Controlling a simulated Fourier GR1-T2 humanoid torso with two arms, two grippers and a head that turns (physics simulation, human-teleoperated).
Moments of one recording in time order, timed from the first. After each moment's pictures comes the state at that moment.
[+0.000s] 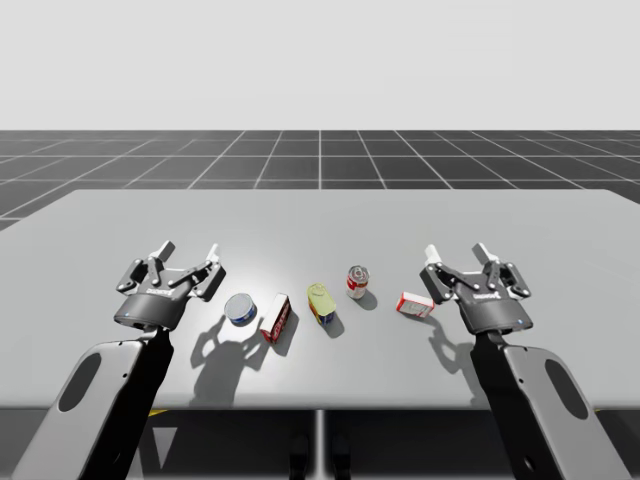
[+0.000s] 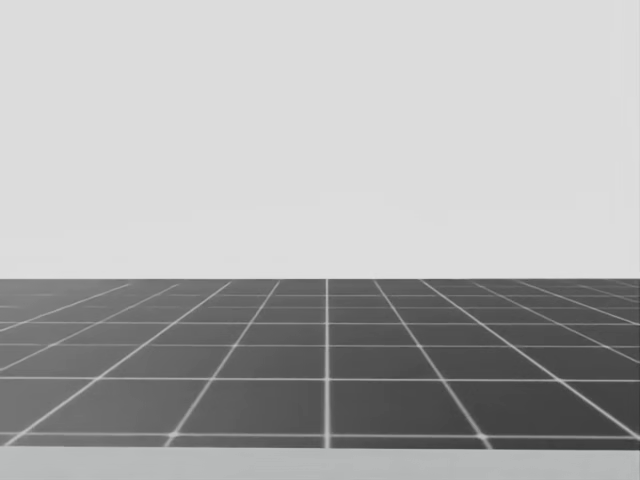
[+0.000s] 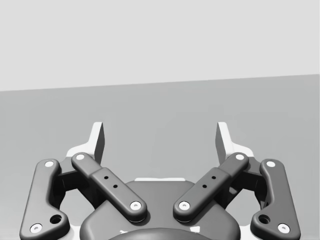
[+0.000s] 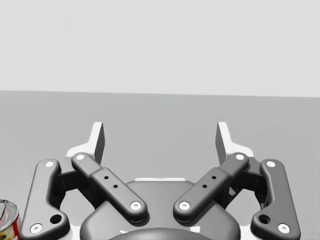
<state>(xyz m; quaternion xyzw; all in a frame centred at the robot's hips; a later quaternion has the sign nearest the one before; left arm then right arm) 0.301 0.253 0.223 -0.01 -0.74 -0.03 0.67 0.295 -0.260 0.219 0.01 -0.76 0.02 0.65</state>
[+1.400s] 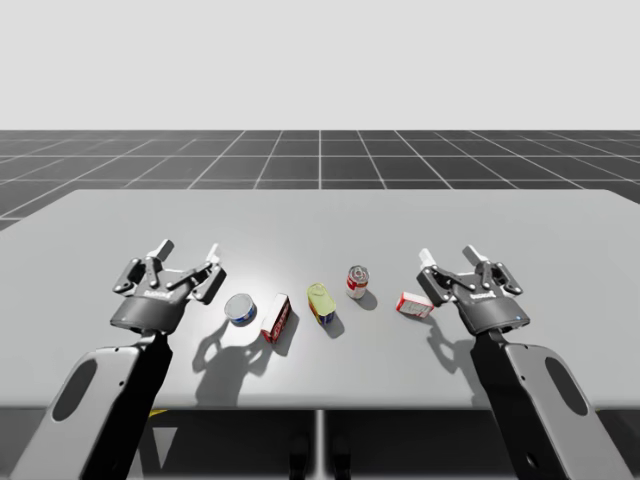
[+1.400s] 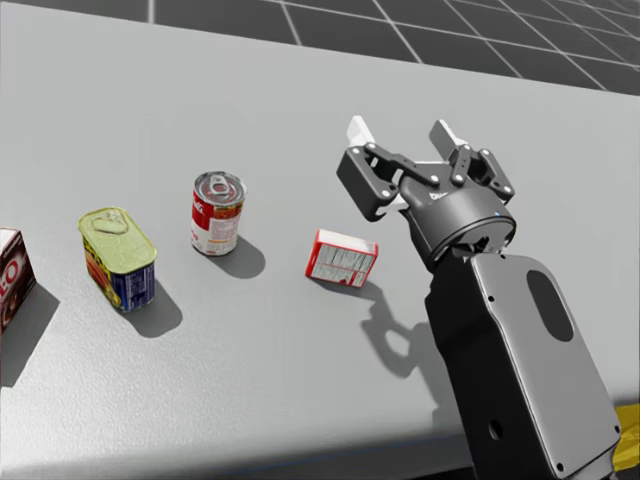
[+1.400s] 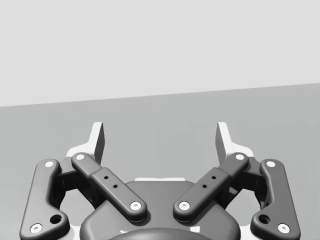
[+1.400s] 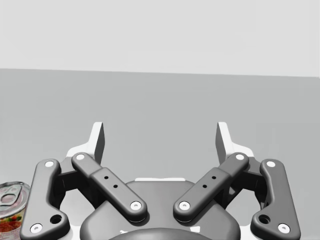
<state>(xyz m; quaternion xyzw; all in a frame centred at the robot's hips) 0.294 0.249 0.228 -0.01 -0.75 -0.04 0.65 0.298 -0.262 0.217 0.05 -0.73 0.03 0.68</state>
